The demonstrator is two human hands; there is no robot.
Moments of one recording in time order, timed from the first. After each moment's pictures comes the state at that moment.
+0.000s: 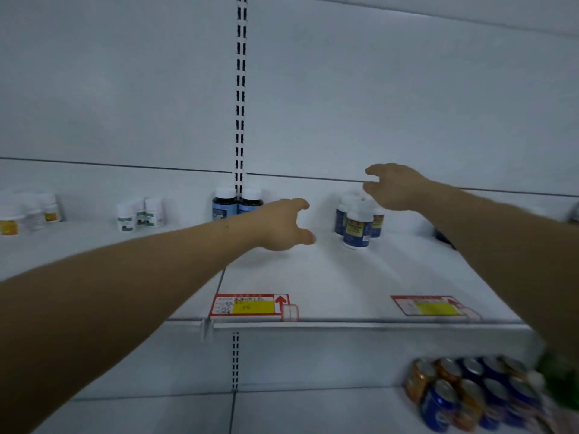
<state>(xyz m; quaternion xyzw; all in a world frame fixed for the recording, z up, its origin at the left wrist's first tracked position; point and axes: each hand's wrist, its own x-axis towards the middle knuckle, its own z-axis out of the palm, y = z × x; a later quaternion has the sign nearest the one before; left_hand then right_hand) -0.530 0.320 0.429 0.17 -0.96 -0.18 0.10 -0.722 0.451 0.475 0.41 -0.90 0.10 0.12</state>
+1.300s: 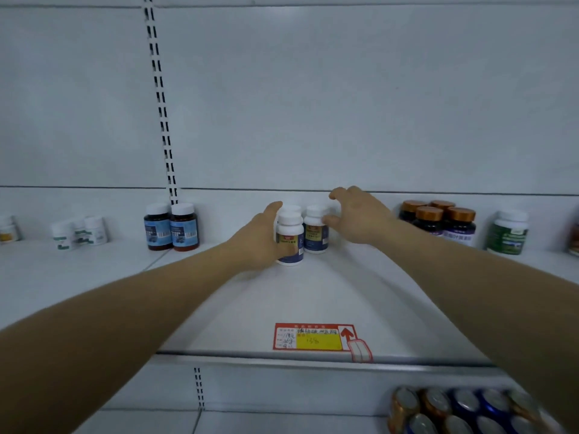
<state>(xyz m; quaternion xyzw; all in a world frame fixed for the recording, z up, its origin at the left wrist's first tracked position) -0.650 0.386 0.406 0.25 -0.91 -0.26 0.22 -0.817 0.495 0.435 0.49 -0.85 0.16 0.14</state>
